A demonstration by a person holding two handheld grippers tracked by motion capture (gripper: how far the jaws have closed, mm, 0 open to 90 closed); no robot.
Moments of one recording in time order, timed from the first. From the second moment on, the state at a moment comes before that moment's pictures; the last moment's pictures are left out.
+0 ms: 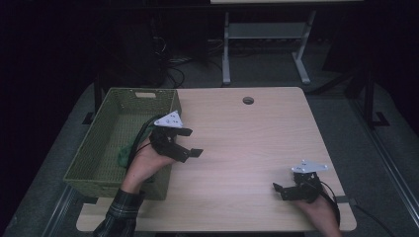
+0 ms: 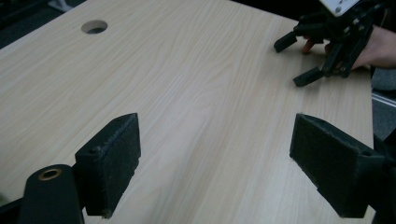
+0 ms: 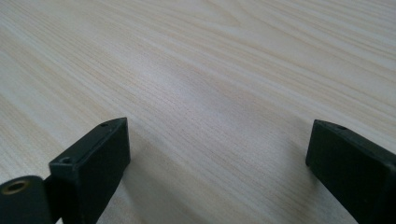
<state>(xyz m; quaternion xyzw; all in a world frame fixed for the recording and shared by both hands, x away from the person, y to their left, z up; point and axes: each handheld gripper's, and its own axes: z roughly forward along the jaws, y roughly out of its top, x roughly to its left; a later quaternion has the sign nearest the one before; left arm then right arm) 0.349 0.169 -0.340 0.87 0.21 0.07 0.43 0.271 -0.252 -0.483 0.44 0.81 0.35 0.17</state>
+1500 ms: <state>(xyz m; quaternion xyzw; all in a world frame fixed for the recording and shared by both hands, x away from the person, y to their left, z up) 0.362 0.272 -0.345 0.87 0.30 0.14 0.38 0.271 -0.252 -0.483 0.44 0.81 0.35 0.17</state>
